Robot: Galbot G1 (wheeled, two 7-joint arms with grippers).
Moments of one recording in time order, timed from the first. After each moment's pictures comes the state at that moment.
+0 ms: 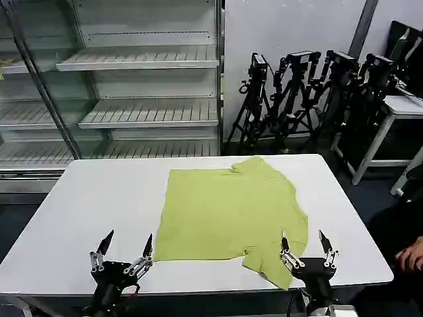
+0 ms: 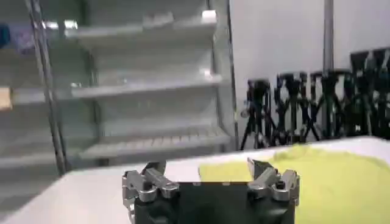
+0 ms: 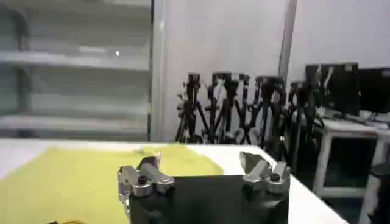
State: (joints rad) left arm 1.81 -1.33 -0.50 -2.47 -0.09 0.32 -0.11; right arm -1.78 1.43 0.43 2.41 0.00 -0.38 0.24
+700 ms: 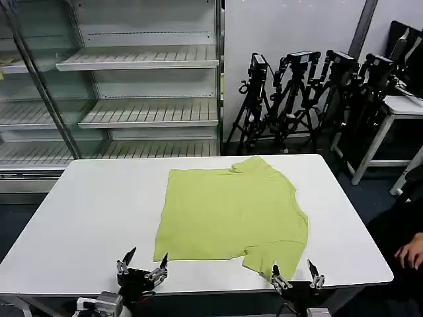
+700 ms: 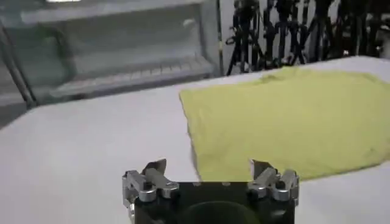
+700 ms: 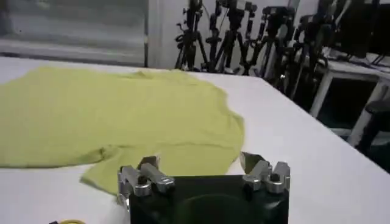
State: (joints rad) left arm 1.64 -1.26 -0.40 -2.29 -0.14 0.54 -0.15; right arm -1.78 1.47 0.35 2.31 -0.04 -0.45 0.27
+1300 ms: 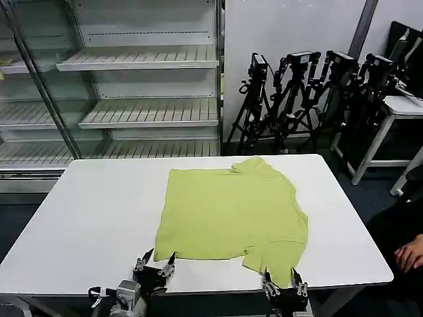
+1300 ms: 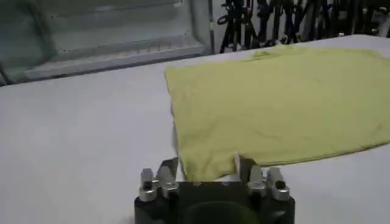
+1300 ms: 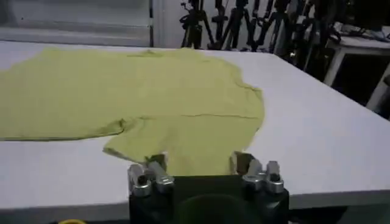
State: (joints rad) left arm 1.54 -1.24 -0.33 -2.18 -0.19 0.56 -0.18; right arm -1.78 1.51 0.32 2.26 -0.01 -0.46 0.28
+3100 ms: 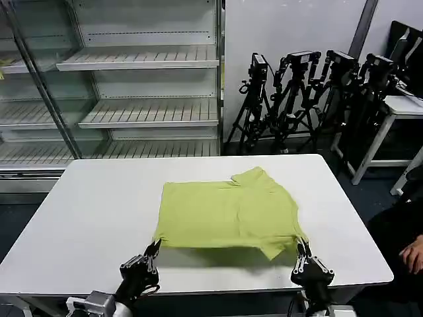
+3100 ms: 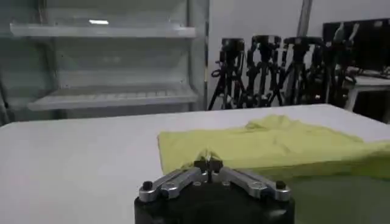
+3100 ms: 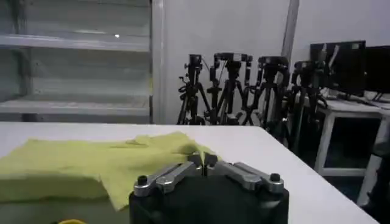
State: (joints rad) left arm 1.64 -1.22 -0.41 -2.38 -0.27 0.42 -0.14; right arm -1.67 1.32 0.43 2.36 0.12 -0.32 0.27
